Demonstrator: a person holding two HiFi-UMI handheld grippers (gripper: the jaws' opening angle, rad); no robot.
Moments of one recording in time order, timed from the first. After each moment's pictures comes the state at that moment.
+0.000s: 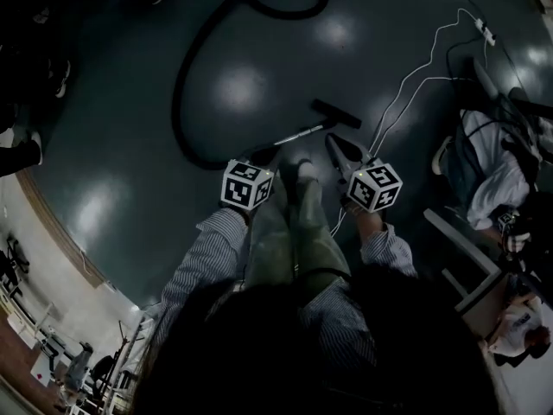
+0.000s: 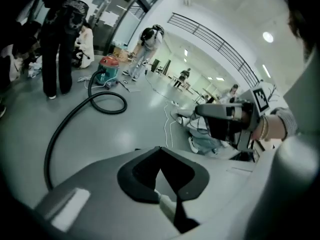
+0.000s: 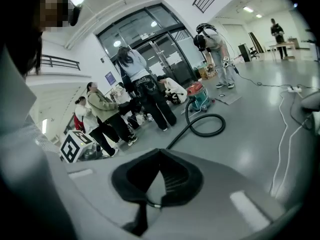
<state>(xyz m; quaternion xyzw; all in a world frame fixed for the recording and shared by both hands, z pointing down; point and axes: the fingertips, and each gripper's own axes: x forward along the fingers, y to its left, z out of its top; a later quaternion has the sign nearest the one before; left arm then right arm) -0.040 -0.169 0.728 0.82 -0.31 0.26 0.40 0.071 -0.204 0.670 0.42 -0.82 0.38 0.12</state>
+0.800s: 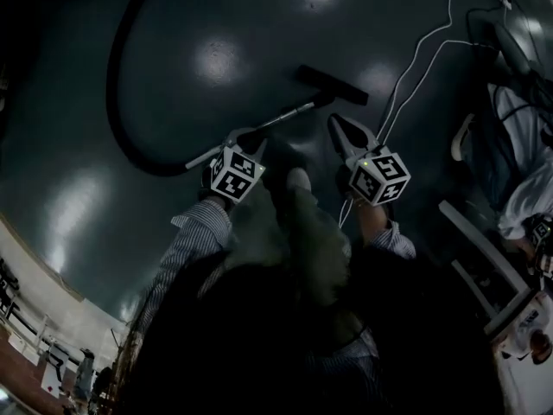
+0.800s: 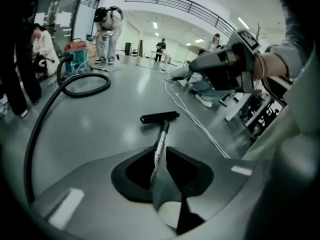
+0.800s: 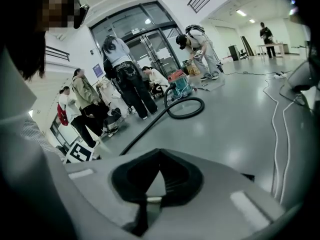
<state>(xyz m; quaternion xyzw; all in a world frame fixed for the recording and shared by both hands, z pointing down) -0.001 -0.140 1.074 0.85 -0.22 0.40 0.25 0.143 -0.193 0.966 0.47 -0.79 0.37 0.14</state>
